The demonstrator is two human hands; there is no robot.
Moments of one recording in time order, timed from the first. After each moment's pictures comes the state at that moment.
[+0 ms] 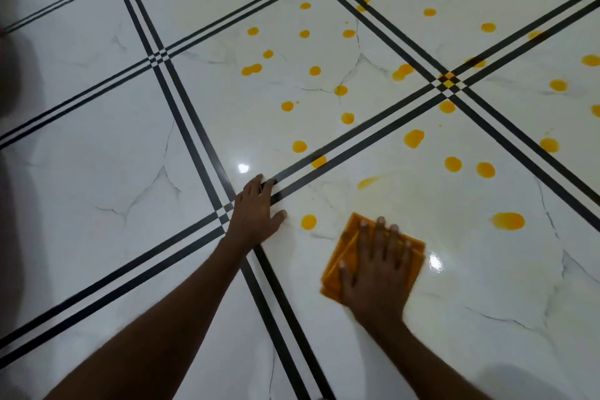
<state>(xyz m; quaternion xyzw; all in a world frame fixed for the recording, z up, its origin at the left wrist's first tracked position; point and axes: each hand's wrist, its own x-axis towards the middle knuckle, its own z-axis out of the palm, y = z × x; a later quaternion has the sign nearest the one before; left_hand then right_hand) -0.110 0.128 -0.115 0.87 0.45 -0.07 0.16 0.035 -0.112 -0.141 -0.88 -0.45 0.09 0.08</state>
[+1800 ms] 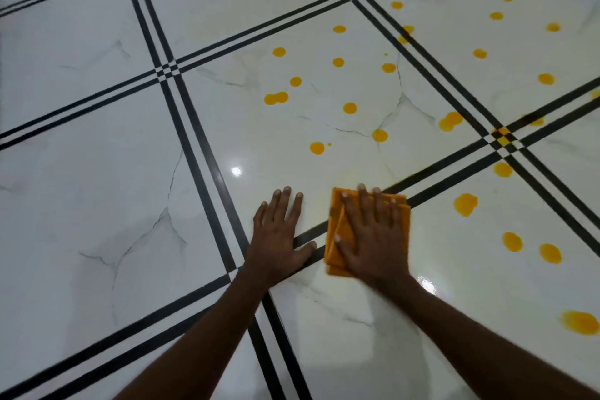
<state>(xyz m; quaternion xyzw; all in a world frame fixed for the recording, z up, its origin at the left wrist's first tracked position) -0.089 0.206 -0.146 0.90 0.40 -0.01 0.16 0.105 0.095 -0.155 -0.80 -0.60 0.06 0.06</state>
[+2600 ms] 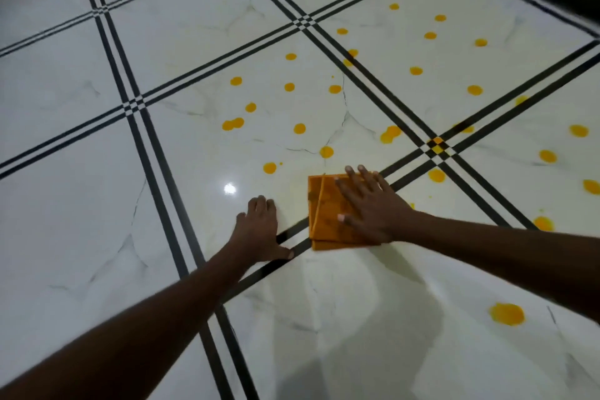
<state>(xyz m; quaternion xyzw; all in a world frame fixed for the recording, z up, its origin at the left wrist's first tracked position) 0.004 0.219 -0.088 0.89 0.39 -0.23 0.08 0.261 0.105 -0.092 -0.70 -0.69 0.18 -0.08</state>
